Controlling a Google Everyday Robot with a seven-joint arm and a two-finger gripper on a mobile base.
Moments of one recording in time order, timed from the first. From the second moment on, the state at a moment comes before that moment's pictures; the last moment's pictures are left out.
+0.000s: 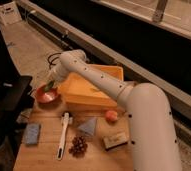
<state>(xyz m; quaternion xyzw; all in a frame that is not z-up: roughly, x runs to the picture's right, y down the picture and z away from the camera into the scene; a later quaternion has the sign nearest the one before) -0.247 -0.047 0.832 -0.01 -0.40 -0.44 0.80</state>
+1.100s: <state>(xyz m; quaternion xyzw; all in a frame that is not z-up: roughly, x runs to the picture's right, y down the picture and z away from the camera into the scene) -0.272 -0.050 0.845 0.01 -0.42 -0.45 0.79</state>
